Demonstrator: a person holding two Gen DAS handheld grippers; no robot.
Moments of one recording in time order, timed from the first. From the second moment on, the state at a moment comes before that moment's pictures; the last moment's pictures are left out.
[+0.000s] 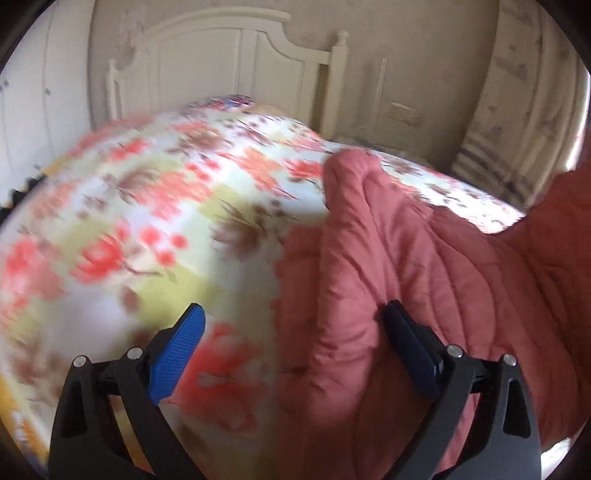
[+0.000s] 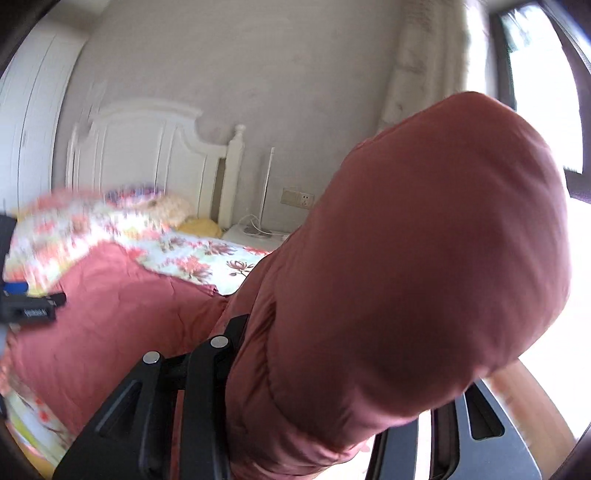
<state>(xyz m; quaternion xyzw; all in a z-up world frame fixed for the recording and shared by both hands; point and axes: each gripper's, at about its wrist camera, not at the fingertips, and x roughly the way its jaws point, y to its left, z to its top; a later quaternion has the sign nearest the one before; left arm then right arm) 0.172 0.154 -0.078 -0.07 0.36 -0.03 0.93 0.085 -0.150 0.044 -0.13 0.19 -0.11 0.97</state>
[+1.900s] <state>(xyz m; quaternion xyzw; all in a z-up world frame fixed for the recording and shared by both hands) 0.205 0.144 0.004 -0.16 0.40 -0.28 0.86 0.068 -0.159 -0.060 -0.24 0.27 0.01 0.93</state>
